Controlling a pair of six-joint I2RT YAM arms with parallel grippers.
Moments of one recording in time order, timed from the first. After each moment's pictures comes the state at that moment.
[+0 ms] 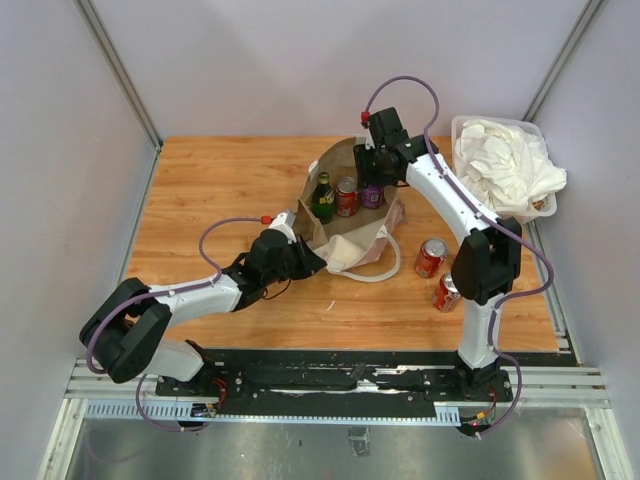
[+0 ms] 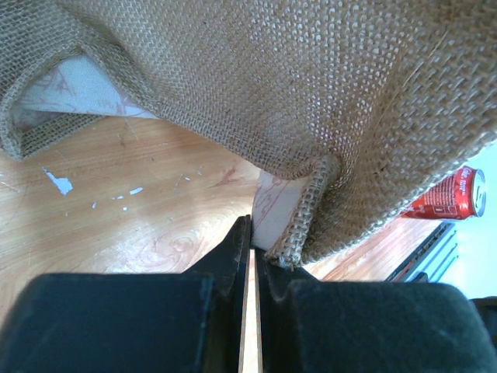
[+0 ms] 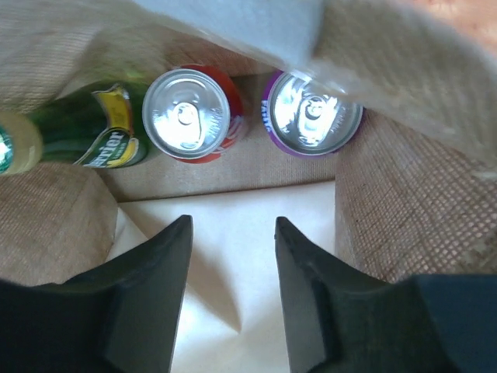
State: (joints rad) left arm -0.70 1.37 0.55 0.36 0.04 -0.83; right arm 0.45 1.95 1.91 -0.82 0.01 0.20
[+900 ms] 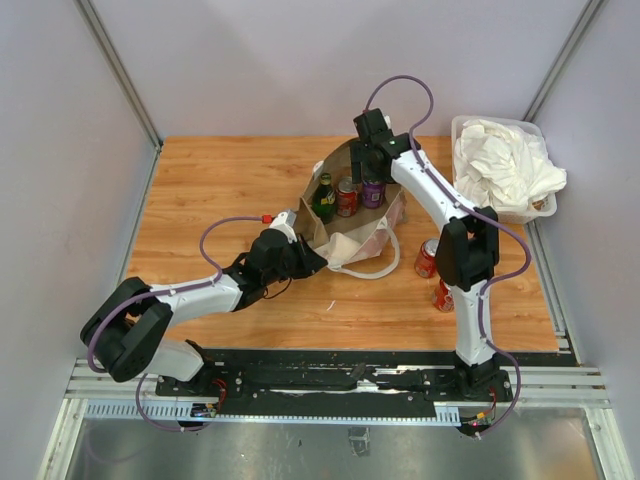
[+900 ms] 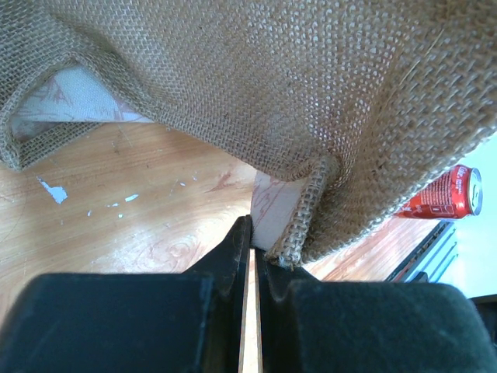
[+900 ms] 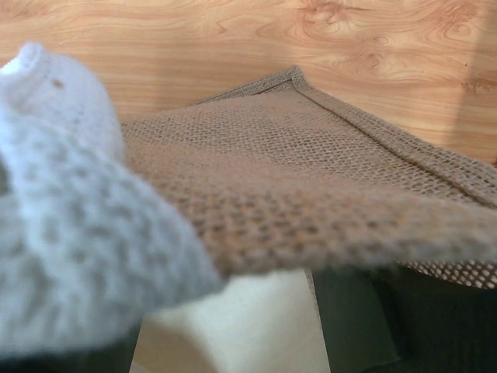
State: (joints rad) left arm -0.70 1.38 0.55 0.39 0.05 -0.82; right arm 0.46 2.13 2.05 -0.84 0.30 0.28
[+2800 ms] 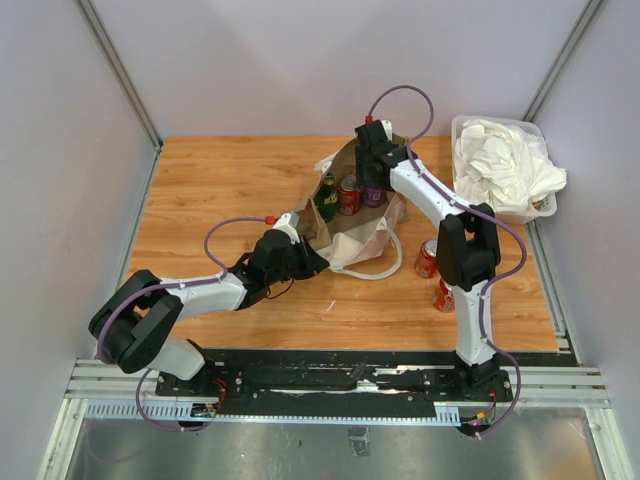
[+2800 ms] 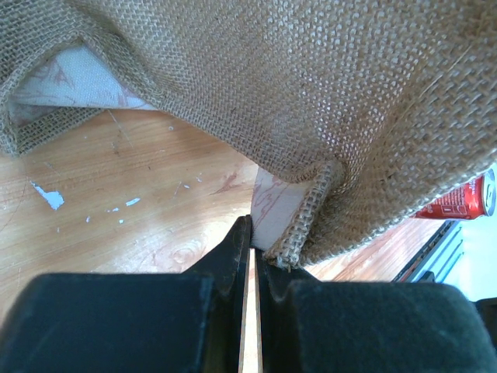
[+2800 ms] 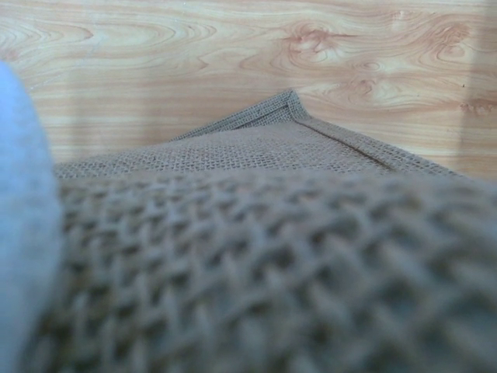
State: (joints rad) left arm -0.71 1.44 0.55 0.44 0.07 -0.81; right arm 0.45 2.14 1.89 -0.61 0.37 0.29
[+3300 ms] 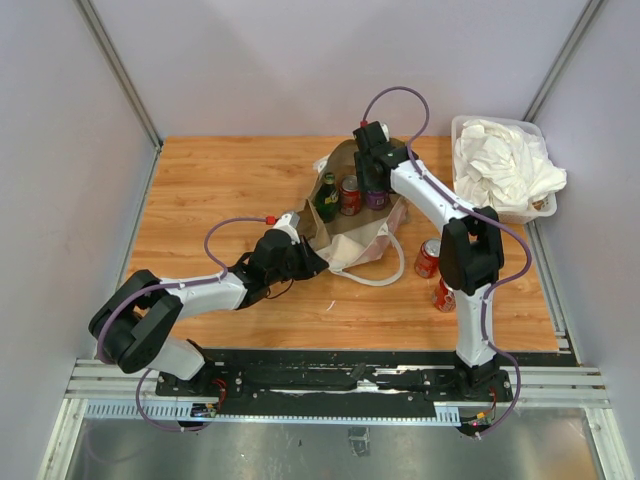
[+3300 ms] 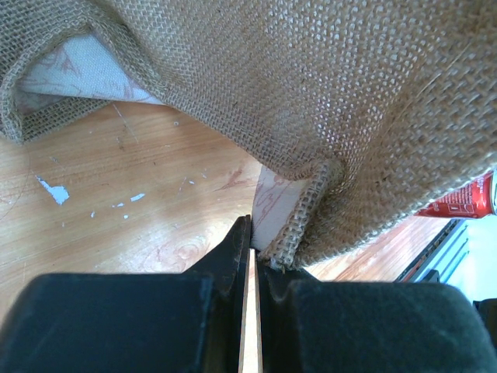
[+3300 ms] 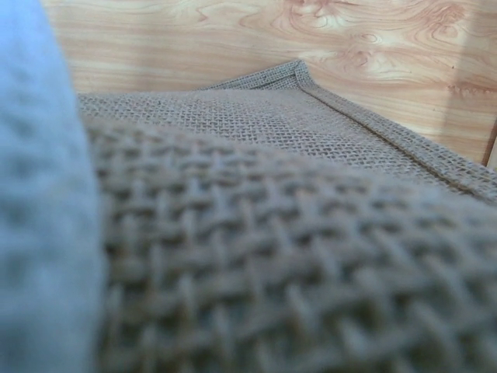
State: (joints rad) left arm -0.70 1.44 0.56 0.41 0.07 -0.81; right arm 0.47 2.09 1.87 -0.70 0.37 0.22
